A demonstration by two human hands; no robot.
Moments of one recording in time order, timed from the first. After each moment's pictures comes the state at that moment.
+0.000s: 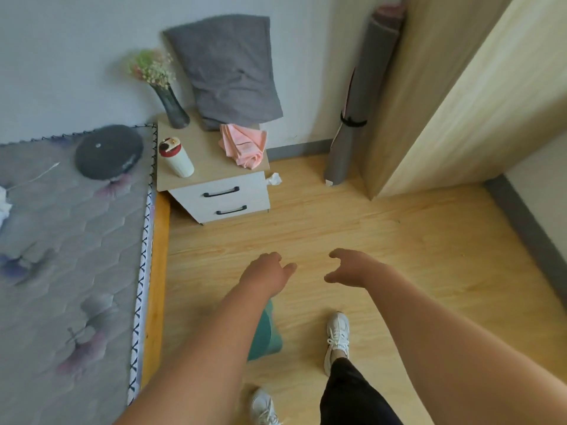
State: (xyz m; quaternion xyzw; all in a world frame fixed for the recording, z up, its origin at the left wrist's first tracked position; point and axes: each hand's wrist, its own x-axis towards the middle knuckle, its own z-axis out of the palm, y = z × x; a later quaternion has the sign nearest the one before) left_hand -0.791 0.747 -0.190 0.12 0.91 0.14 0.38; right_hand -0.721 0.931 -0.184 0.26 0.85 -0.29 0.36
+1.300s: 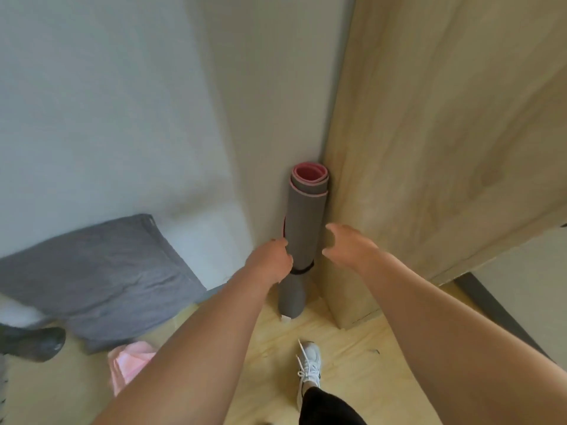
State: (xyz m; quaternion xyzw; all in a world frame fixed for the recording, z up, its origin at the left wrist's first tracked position) left_hand -1.291 1.239 -0.132 0.32 0.89 0.12 0.28; right_hand -1.187 1.388 -0.109 0.35 0.89 -0.26 0.15
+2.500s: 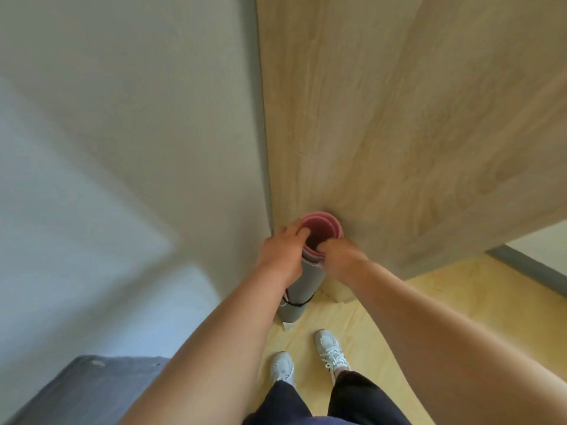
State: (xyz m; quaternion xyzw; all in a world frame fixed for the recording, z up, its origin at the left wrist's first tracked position) left_hand -1.364 1.361 -0.155 0.67 0.72 0.03 0.18; right_hand -1.234 1.413 -0.147 0.50 0.81 -0.23 0.20
